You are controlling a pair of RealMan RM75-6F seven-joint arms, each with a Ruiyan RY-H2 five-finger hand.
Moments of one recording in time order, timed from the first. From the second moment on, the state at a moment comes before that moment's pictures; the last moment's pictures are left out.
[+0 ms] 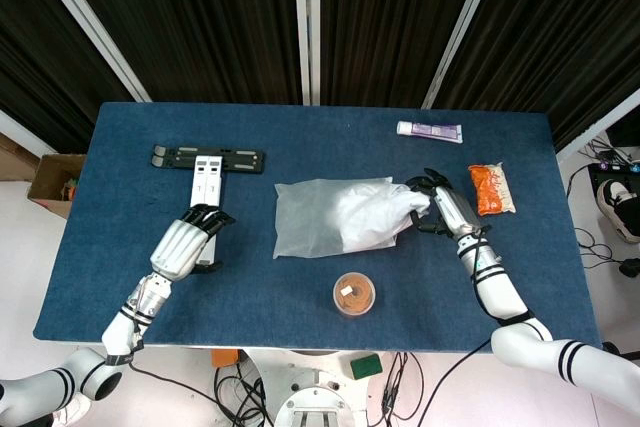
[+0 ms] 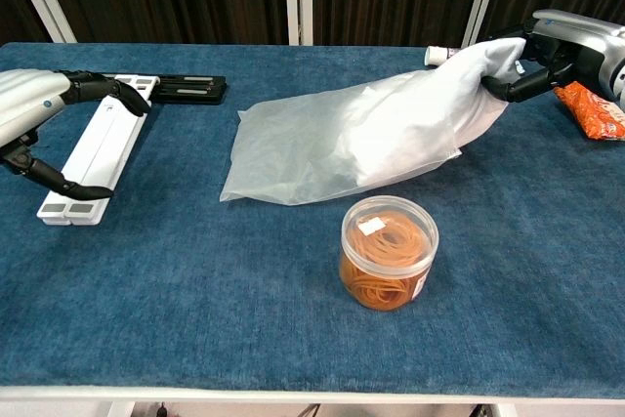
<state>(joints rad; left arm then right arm) -0.48 -1.64 -0.01 -1.14 1.62 1.32 -0.09 0.60 -1.47 0.25 -1.41 -1.19 0.91 0.34</state>
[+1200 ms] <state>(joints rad) -0.61 -2.03 -0.06 -0.66 1.61 1.26 -0.15 0.64 -1.51 0.28 -1.41 -1.12 0.86 0.30</state>
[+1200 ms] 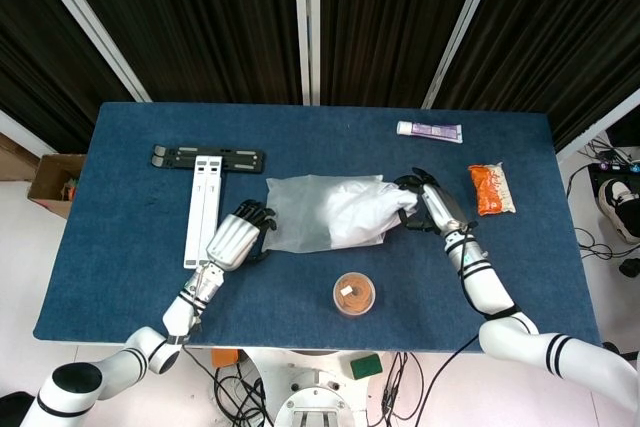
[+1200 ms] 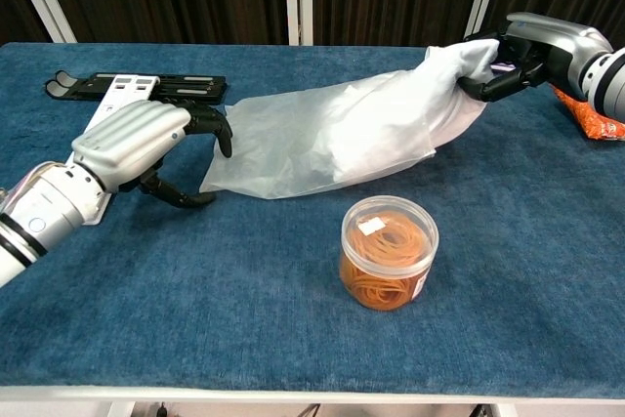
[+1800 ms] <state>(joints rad) -0.64 -2.10 -0.06 -0.48 1.61 1.30 -0.25 0.64 -1.51 0.28 -1.40 -1.15 0.86 0.34</state>
